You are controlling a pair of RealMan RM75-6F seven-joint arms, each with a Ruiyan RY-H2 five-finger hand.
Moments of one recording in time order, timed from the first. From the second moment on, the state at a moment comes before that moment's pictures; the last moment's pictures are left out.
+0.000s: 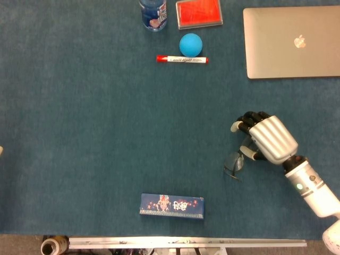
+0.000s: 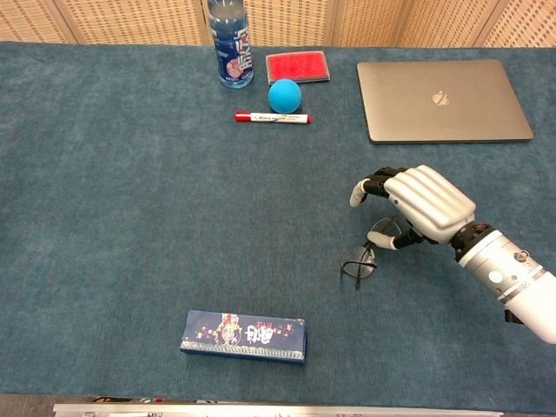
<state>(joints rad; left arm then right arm) -0.04 -1.10 -0.04 -1.65 1.53 1.56 0.02 0.40 -1.73 -0.05 -1.19 -1.65 1.23 -0.09</state>
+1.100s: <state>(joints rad) -0.04 -1.10 -0.04 -1.64 1.52 1.56 0.04 0.42 -1.58 -0.03 -1.52 -1.79 1.36 -0.13</state>
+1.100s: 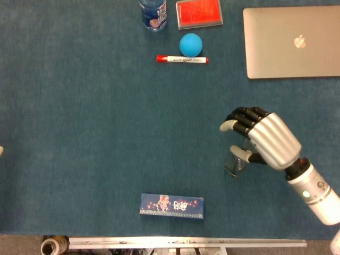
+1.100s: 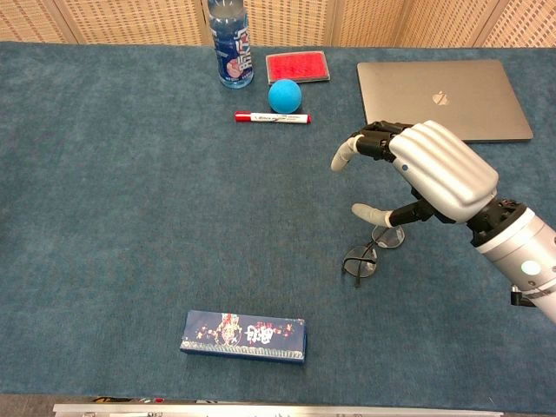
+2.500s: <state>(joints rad) -0.04 -1.10 -0.04 -1.65 1.51 1.55 0.03 0.45 -1.67 -0.12 -1.40 -2.00 1.43 -0.07</state>
